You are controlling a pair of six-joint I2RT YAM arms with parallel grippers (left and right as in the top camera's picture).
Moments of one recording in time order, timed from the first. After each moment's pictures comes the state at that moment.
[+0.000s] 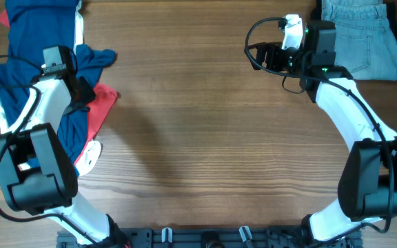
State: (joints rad) left arm 0.22 1.88 1.24 -0.61 -0.16 -0.36; right arm 0.06 1.77 1.21 -0.12 -0.48 0.13
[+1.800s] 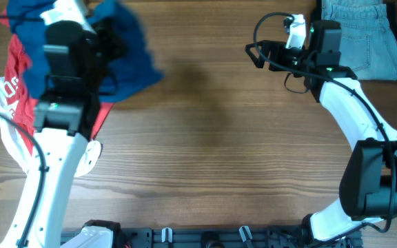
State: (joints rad) left arm -0.14 1.31 1.27 -0.24 -0.02 -0.53; right arm 0.02 1.77 1.21 -0.12 -0.61 0.23
